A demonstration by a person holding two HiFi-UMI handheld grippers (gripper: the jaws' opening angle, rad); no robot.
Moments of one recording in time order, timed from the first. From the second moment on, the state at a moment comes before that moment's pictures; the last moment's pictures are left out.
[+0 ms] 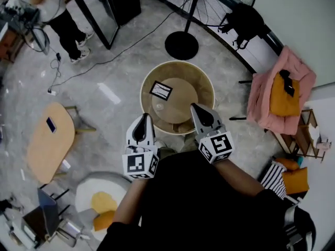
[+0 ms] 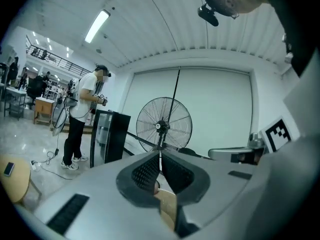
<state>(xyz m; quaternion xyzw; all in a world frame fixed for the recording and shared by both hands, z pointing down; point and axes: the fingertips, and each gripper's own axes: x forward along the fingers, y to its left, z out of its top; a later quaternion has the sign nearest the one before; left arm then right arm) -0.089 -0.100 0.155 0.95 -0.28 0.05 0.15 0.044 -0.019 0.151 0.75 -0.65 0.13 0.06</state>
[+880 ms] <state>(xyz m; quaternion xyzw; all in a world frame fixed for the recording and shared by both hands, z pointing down) -0.103 -0.073 0.130 0.96 -0.24 0.02 0.11 0.054 0.021 0.100 0.80 -0.60 0.07 0.05</state>
